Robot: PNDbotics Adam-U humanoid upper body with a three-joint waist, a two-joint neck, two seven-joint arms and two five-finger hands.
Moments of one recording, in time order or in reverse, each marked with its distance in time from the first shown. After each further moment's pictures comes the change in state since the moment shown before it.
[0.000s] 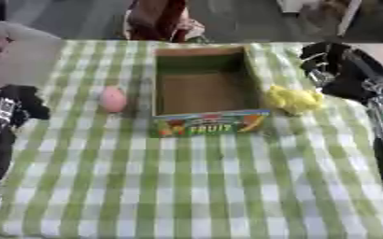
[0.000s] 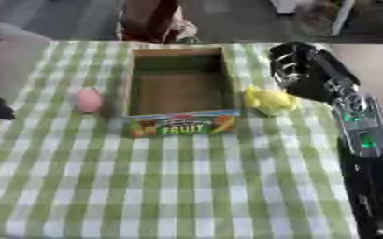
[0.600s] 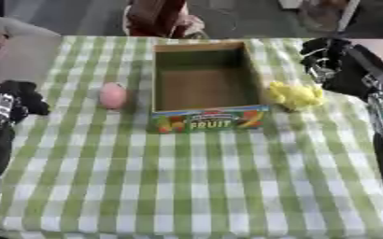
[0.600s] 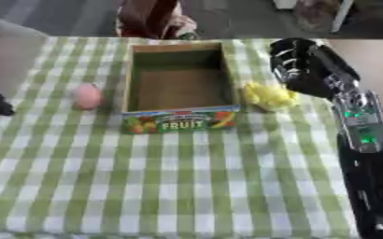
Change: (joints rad) left arm 0.000 0.000 0.000 0.000 0.000 0.000 0.000; right arm 0.000 0.000 0.000 0.000 0.000 0.001 -0.001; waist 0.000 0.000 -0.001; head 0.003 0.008
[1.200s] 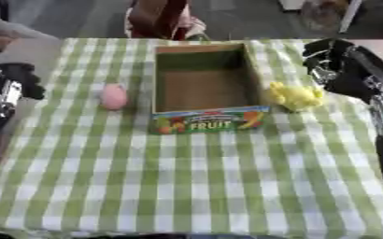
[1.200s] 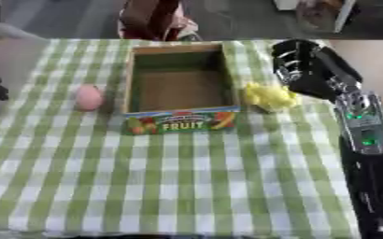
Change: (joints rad) left arm -0.122 0.153 -0.006 0.045 -0.098 0.003 -0.038; right arm 0.009 0.000 0.002 0.000 0.000 0.005 0.003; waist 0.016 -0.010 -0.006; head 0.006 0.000
